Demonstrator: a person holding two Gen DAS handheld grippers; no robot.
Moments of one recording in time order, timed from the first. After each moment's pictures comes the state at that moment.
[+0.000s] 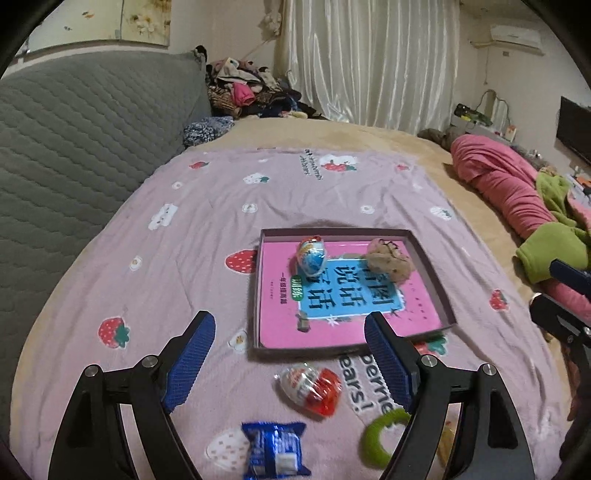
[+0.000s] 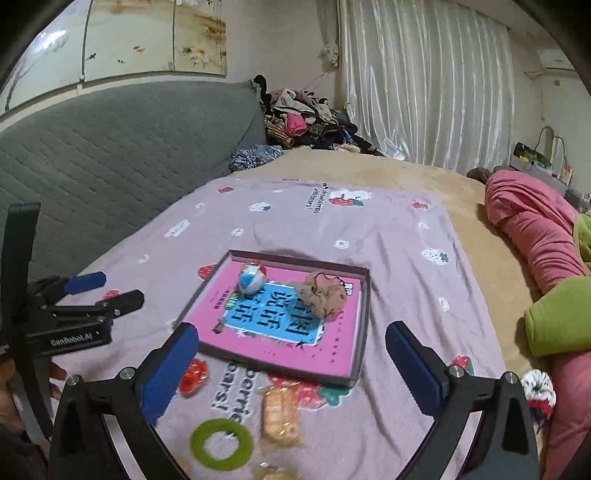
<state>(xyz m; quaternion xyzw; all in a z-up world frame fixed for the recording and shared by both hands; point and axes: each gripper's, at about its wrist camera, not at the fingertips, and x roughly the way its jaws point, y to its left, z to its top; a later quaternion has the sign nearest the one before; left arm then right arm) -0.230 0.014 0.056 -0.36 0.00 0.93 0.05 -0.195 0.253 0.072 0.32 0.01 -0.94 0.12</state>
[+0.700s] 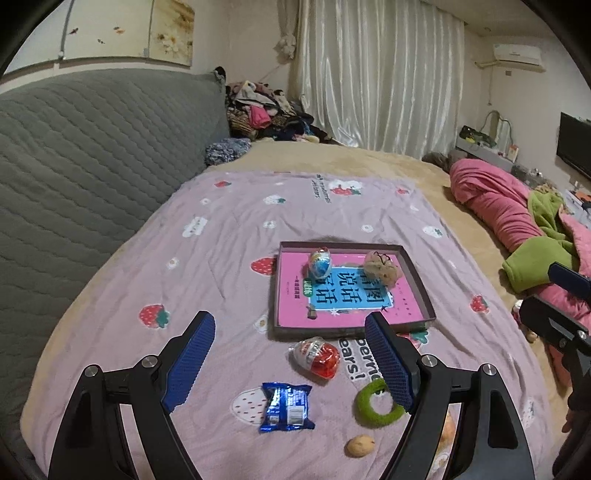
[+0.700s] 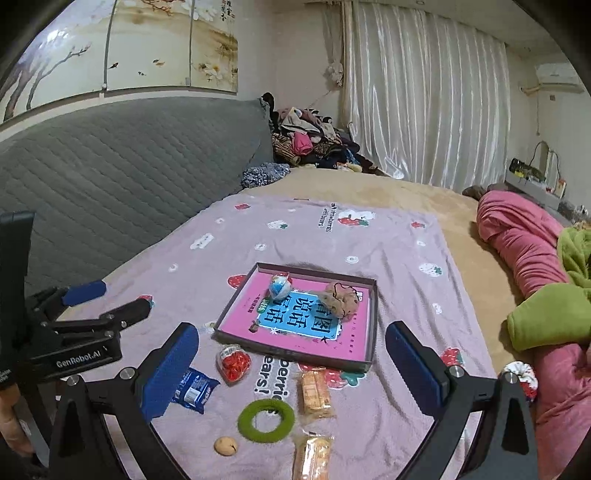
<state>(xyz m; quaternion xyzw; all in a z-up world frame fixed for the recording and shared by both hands) -0.132 -0.007 0.110 -0.33 -0.01 0.94 0.02 -0.115 0.219 0.125 0.29 0.03 -0.95 0.11</state>
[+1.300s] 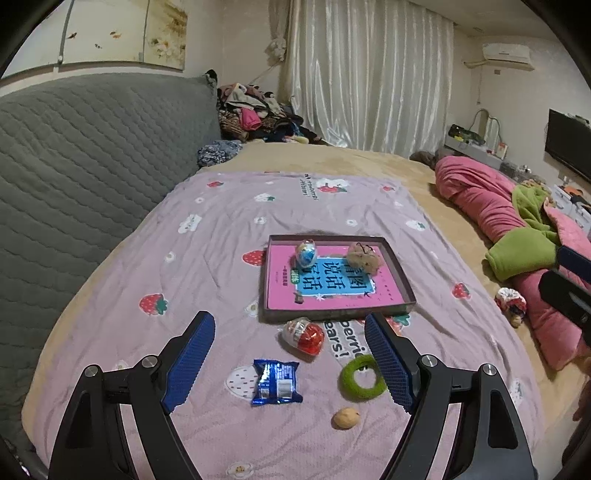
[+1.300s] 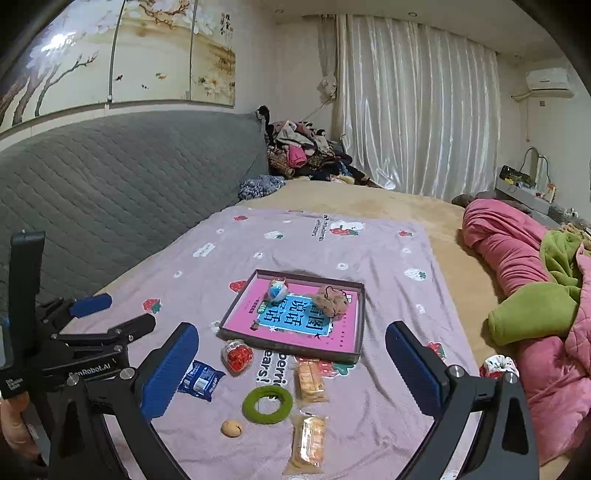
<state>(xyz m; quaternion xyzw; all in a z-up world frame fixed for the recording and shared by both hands) -0.085 0.000 0.119 -0.33 -0.01 0.94 0.04 -0.059 0.230 0.149 0.27 0.02 -0.96 0.10</state>
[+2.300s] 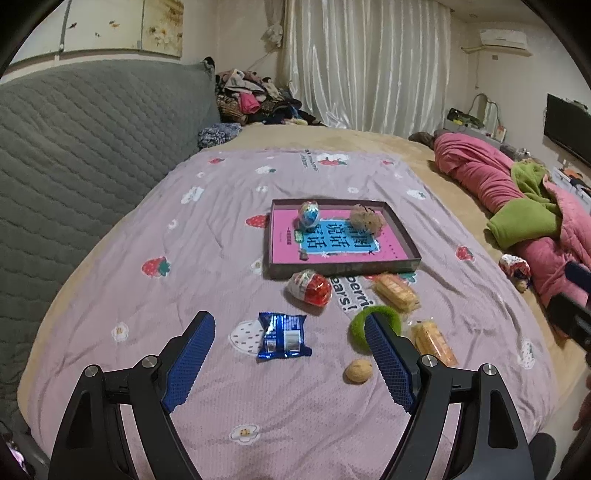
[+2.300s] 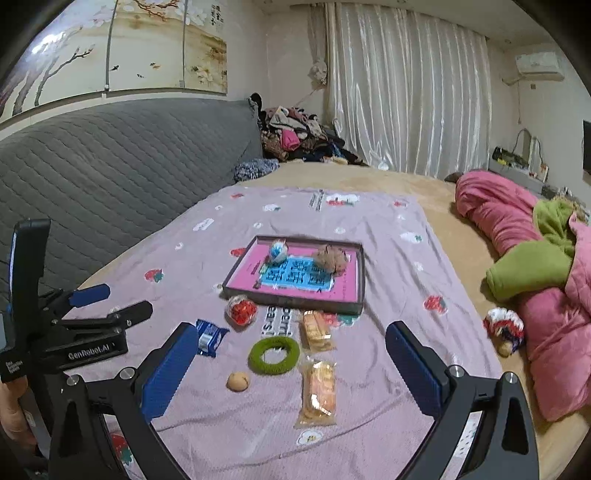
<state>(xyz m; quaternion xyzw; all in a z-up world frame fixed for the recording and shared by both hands) -0.048 -0.010 0.066 -0.35 0.00 0.94 0.04 -0.010 0.233 0.094 0.30 0.01 -0.95 0.09</state>
